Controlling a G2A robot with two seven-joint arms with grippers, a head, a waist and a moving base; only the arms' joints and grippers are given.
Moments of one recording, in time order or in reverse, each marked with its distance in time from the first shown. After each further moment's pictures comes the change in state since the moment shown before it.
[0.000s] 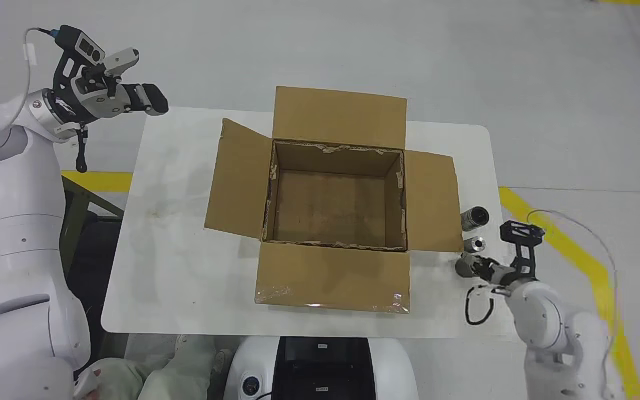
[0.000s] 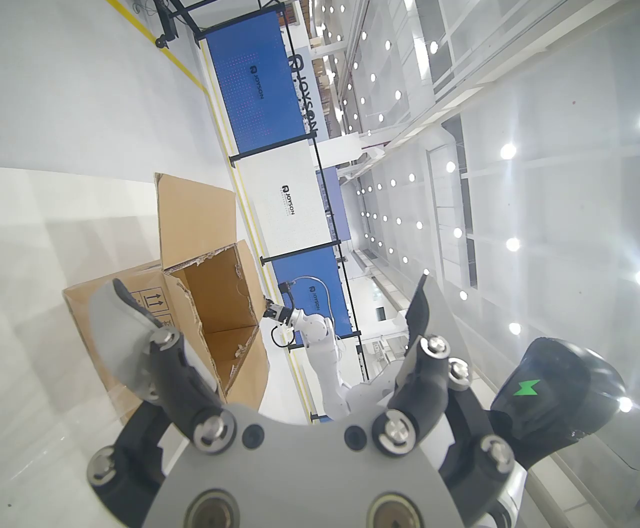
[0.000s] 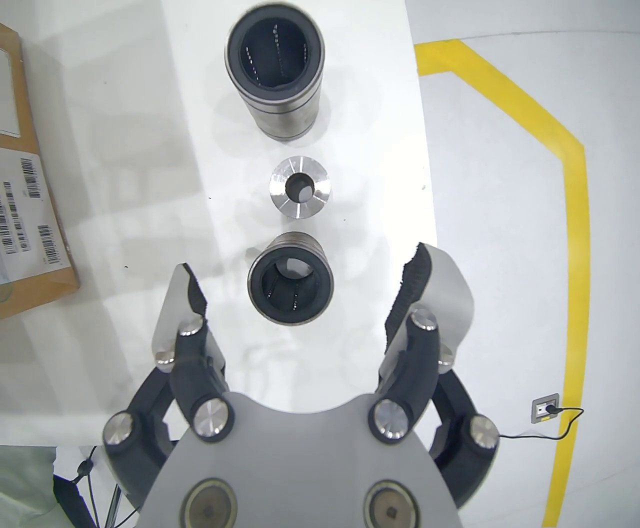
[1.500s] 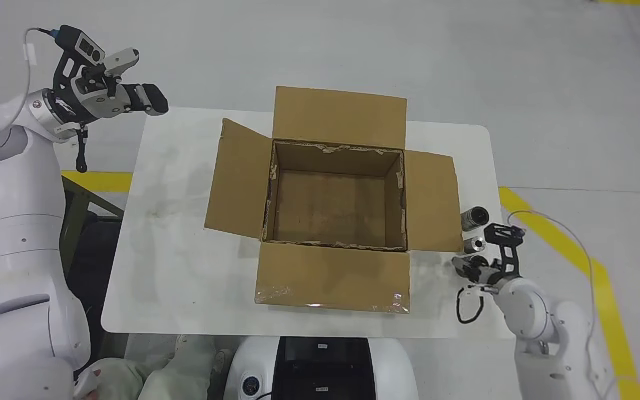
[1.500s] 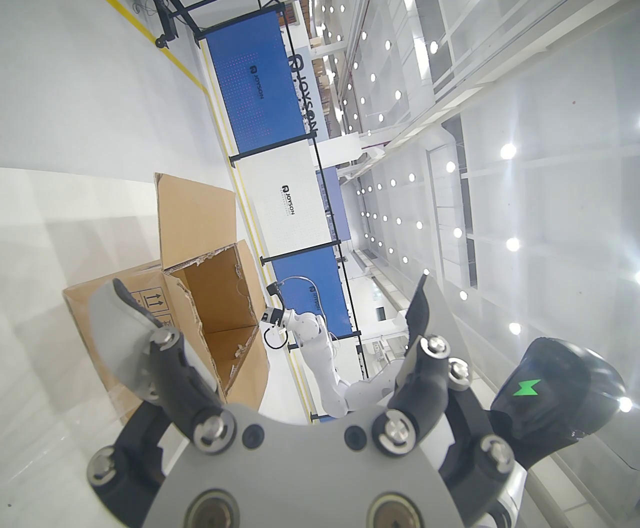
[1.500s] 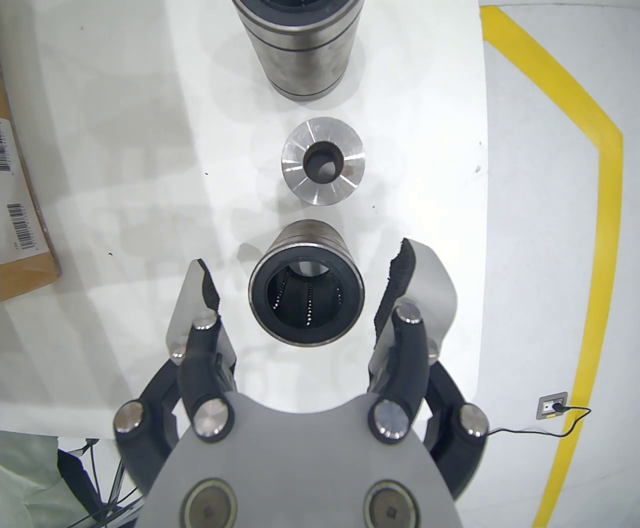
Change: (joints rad) left arm 0.000 0.000 0.000 0.000 0.000 0.000 0.000; right arm 0.082 0.015 -0.070 0.162 0.038 -0.026 -0.001
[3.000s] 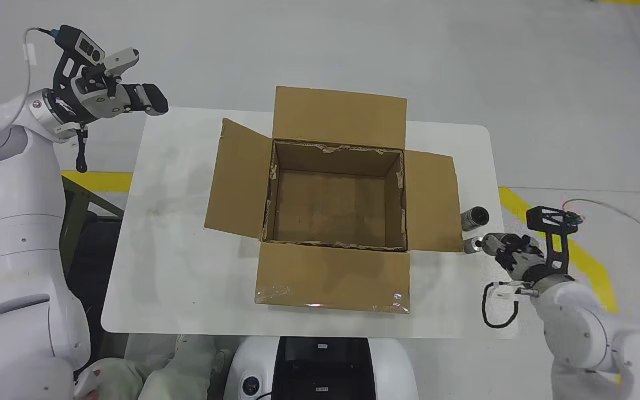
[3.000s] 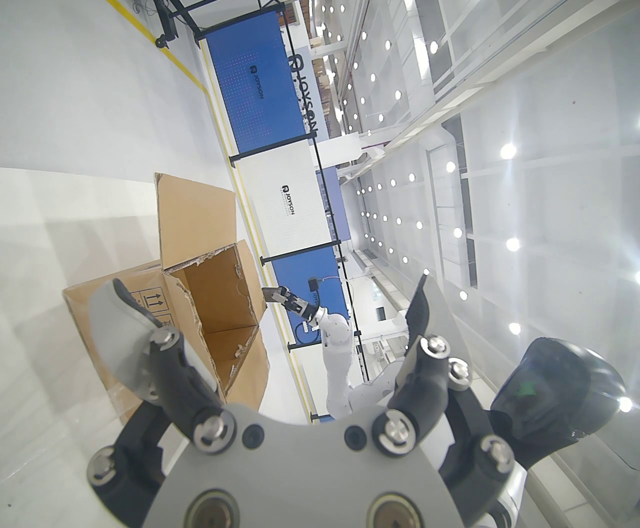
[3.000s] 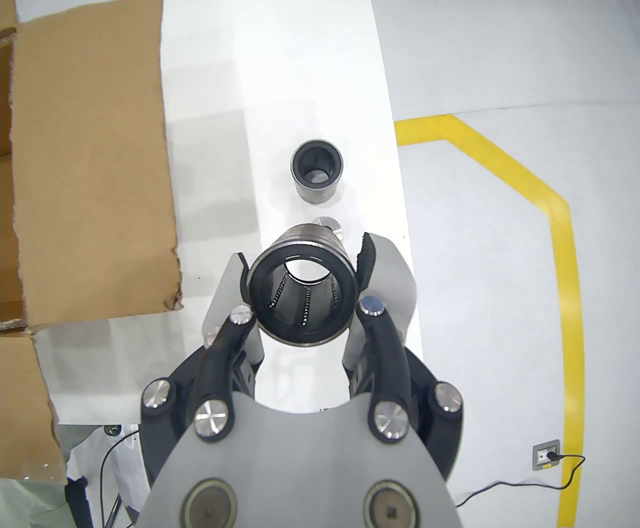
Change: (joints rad) left arm 0.000 0.000 0.000 0.000 0.000 0.000 0.000; right arm -0.093 0.022 0.120 -0.381 0.022 0.031 0.022
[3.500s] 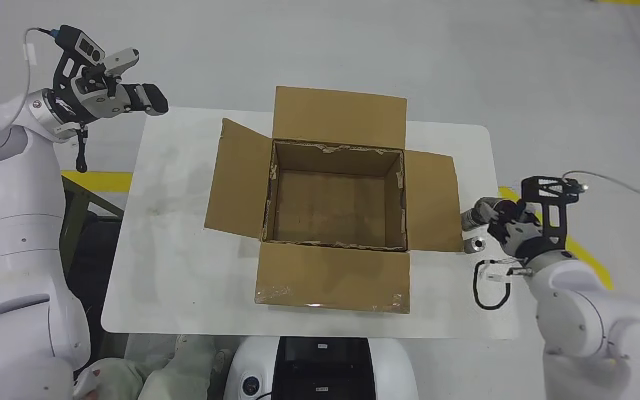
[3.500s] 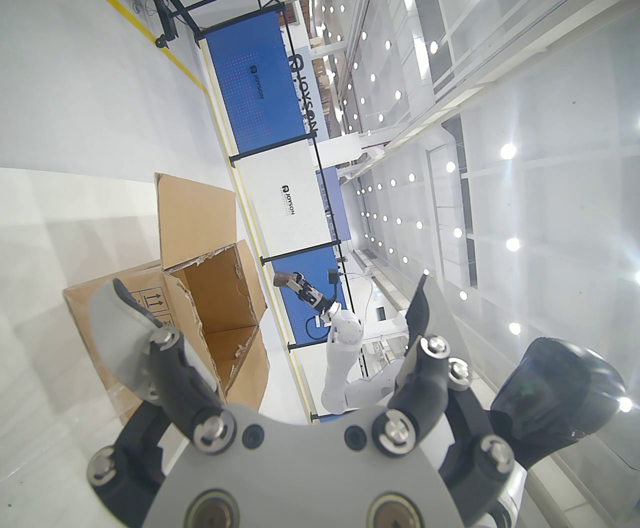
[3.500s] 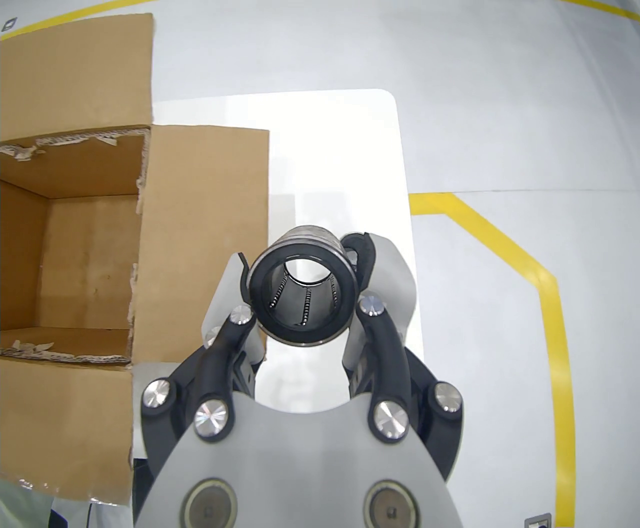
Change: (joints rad) left arm 0.000 0.000 0.000 0.000 0.000 0.000 0.000; right arm 0.143 0.004 -0.112 -0.060 -0.053 0.005 0.004
